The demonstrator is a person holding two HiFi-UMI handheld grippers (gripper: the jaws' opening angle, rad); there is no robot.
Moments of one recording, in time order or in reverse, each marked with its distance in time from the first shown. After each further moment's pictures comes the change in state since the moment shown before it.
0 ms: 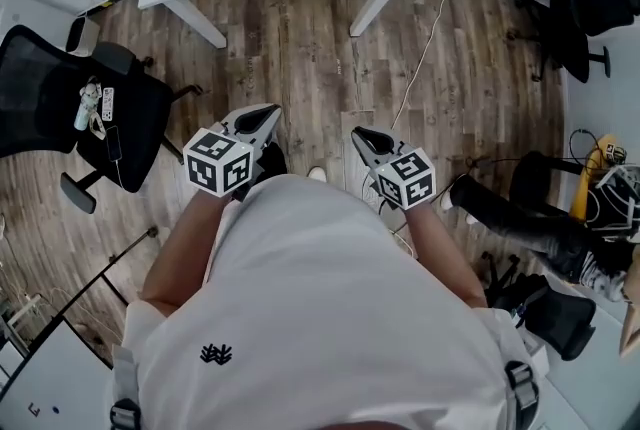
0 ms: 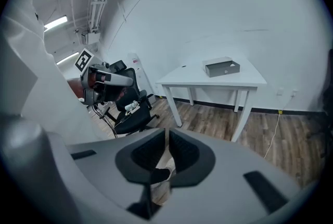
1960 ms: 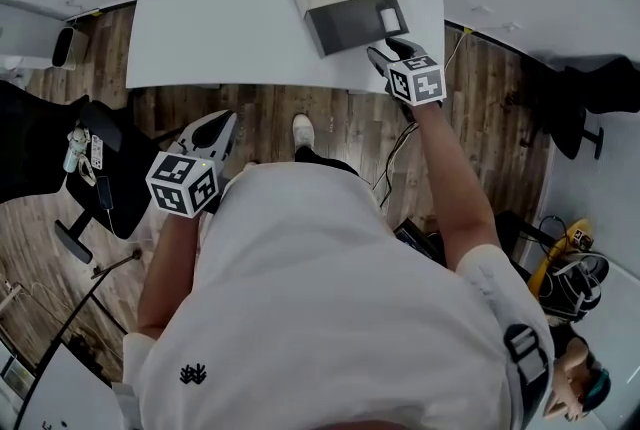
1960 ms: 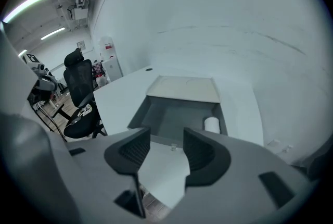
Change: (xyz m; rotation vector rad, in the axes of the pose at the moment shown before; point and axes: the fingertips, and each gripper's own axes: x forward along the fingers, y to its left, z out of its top) left arm 0.067 0.234 0.178 -0.106 -0.086 0.275; right arm 0.237 -0.353 0.306 -0.180 0.130 -0.155
